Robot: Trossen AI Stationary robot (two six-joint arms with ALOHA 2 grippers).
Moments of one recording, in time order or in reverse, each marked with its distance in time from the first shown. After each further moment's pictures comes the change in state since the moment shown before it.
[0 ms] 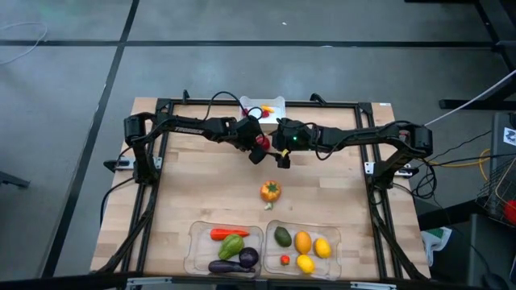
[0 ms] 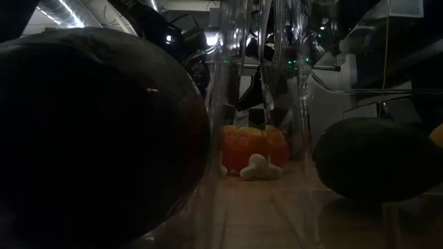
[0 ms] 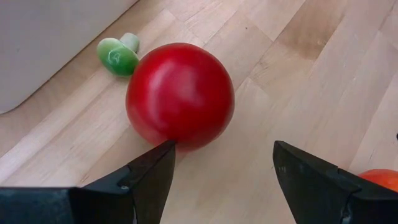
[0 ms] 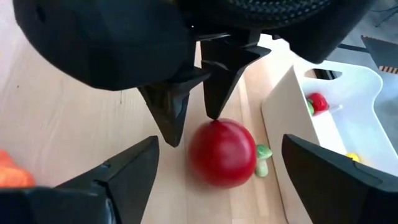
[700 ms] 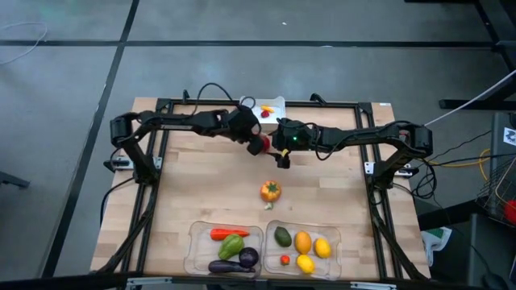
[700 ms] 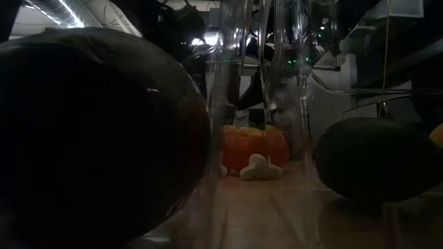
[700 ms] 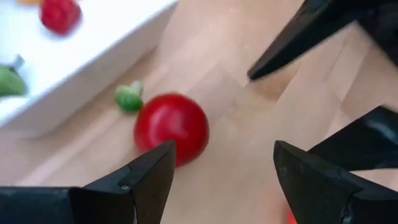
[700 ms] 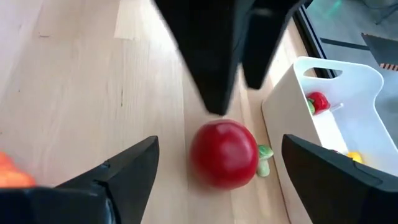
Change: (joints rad) left arm 0.021 -0.129 0.007 -0.006 0.000 -0.048; right arm 0.000 0.000 0.000 0.002 0.000 0.011
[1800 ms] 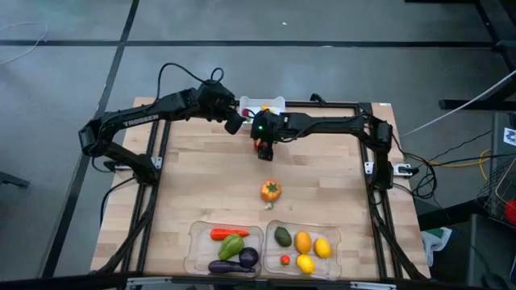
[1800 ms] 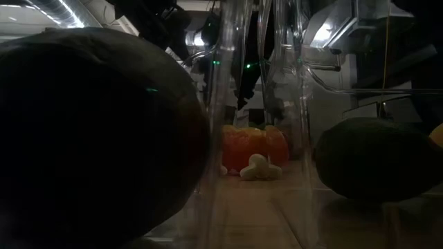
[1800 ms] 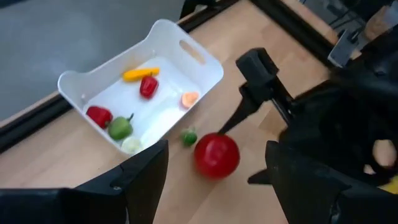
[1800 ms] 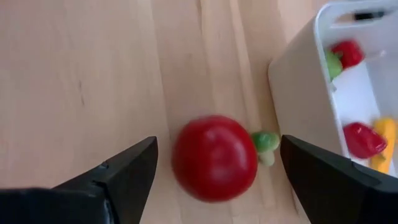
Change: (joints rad) left arm 0.171 -0.312 0.001 -0.184 -0.010 0.161; right arm -0.038 0.370 0.582 -0.577 0.019 0.141
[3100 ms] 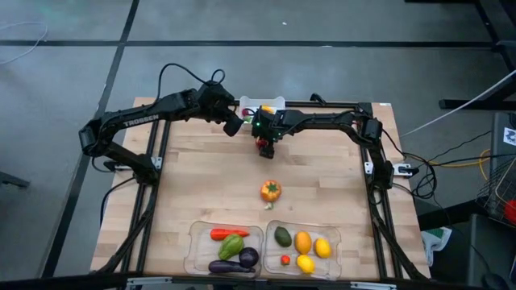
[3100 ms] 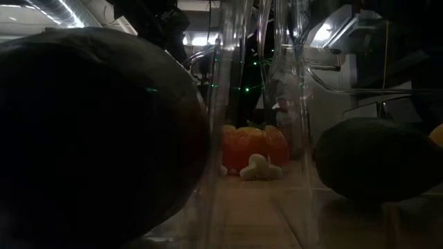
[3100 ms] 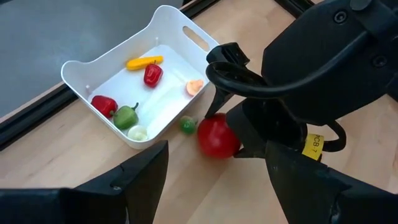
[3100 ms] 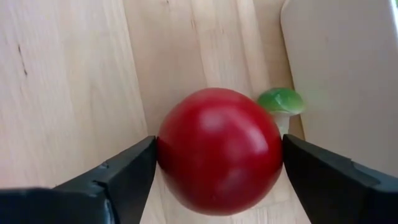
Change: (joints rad) left arm -0.002 0.003 0.000 -0.048 -0.002 0.030; right arm -0.066 0.128 0.024 -0.054 -0.084 0.008
